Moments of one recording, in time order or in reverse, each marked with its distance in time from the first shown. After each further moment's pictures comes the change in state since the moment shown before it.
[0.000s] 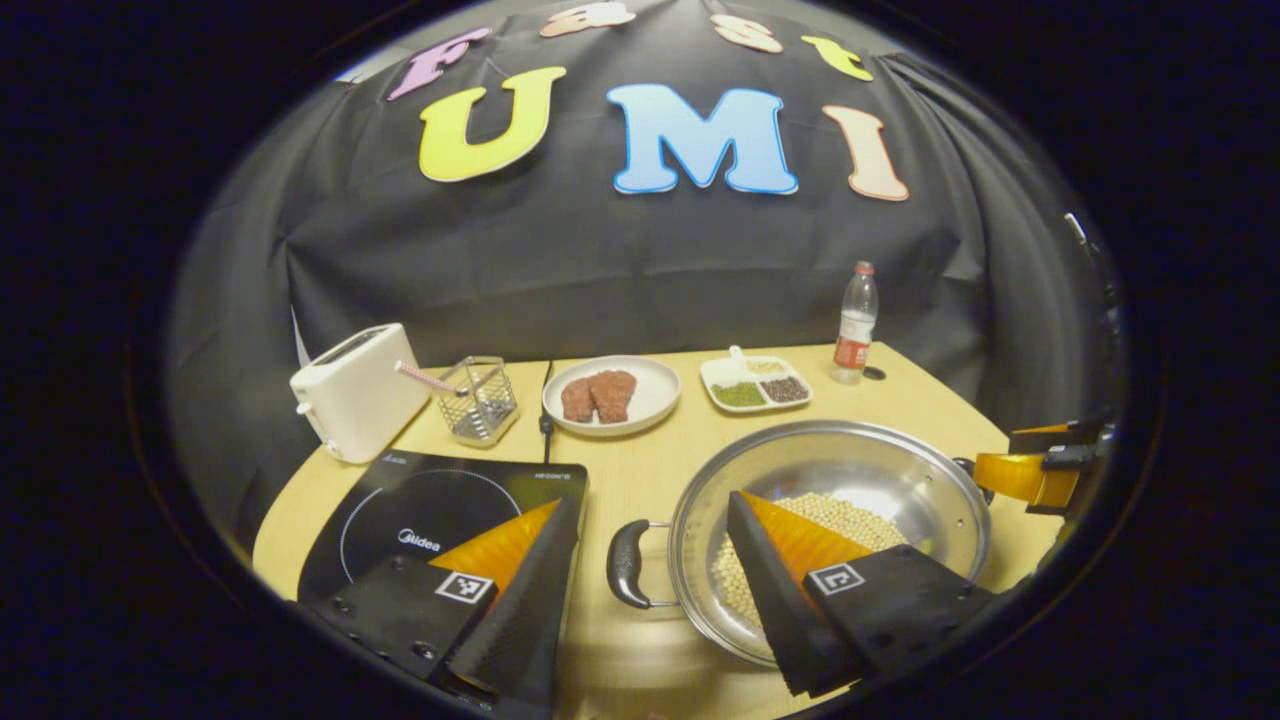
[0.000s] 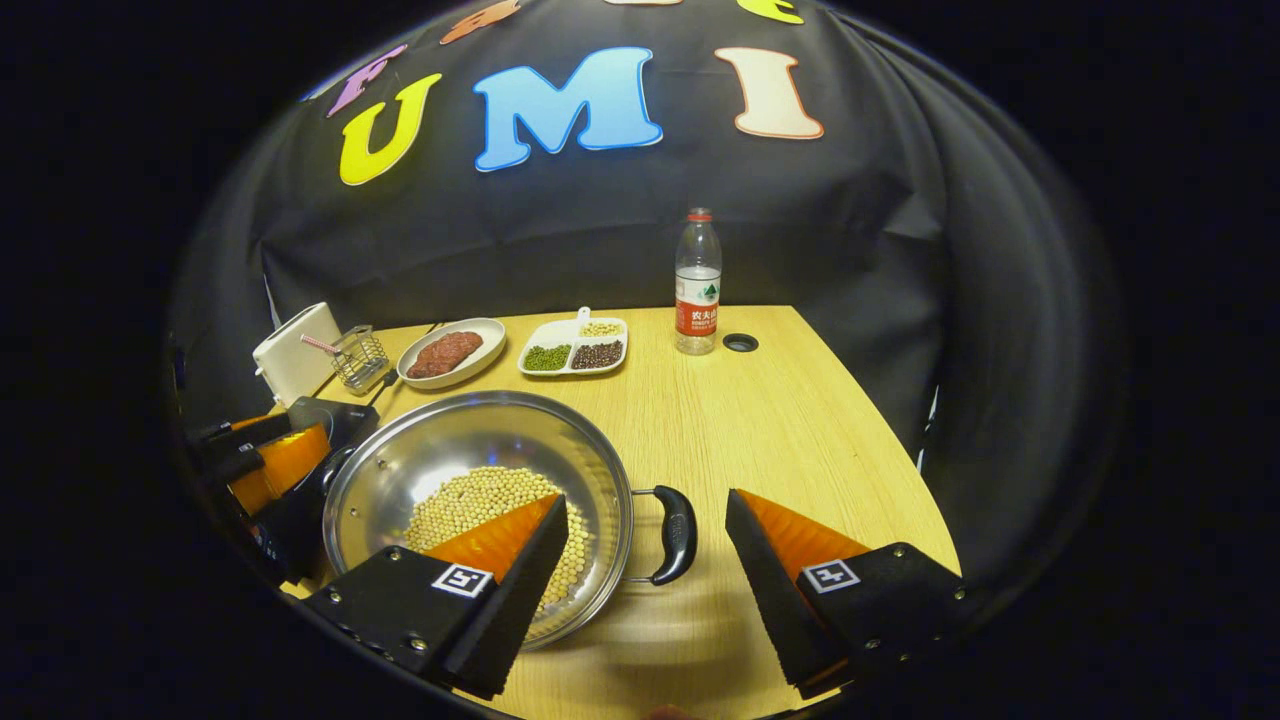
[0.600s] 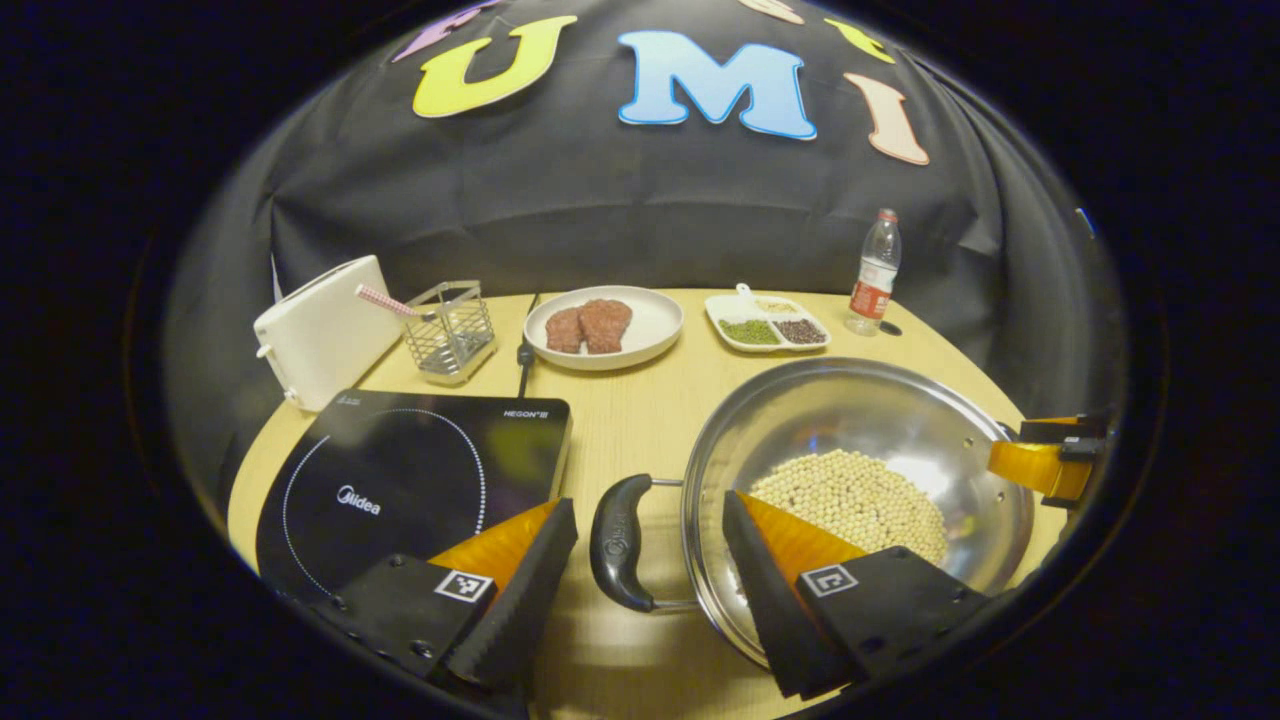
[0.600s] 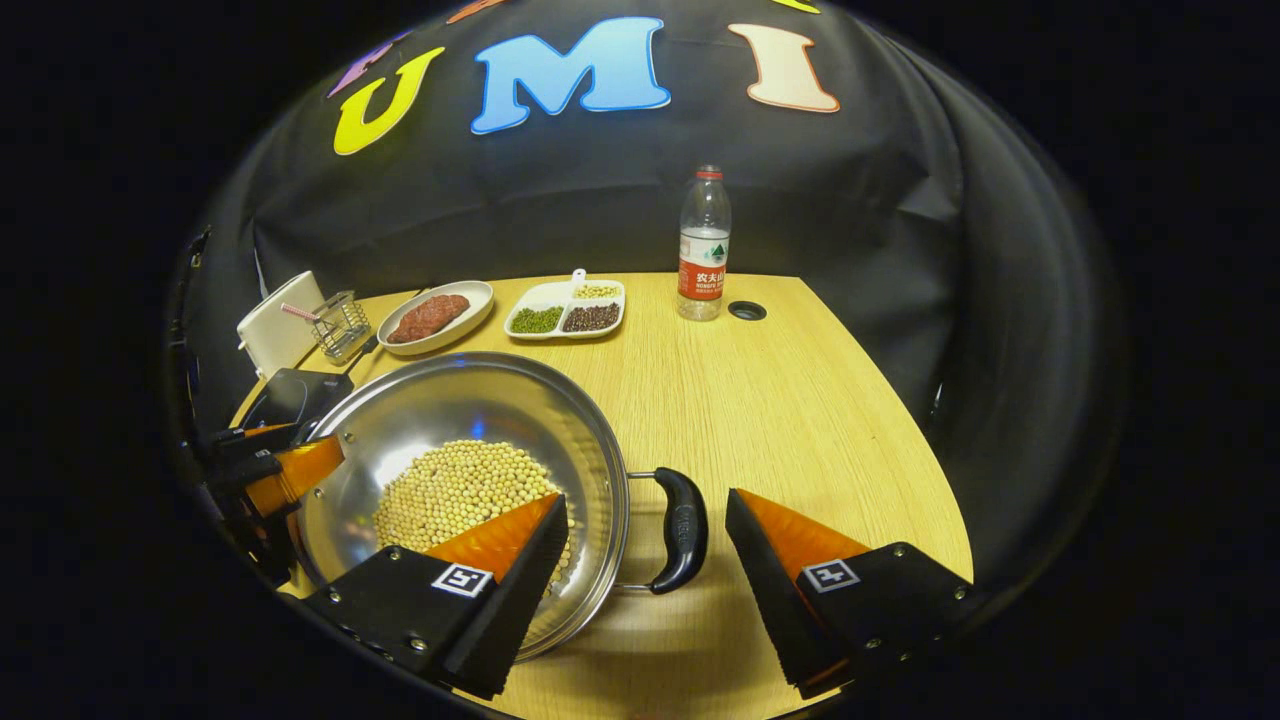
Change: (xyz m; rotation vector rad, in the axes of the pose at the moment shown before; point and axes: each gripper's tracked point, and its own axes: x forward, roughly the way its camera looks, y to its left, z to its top) left arm 0.047 0.002 -0.054 -0.037 0.155 -0.032; right arm 0.031 -0.001 -0.023 -0.039 0.088 -0.016
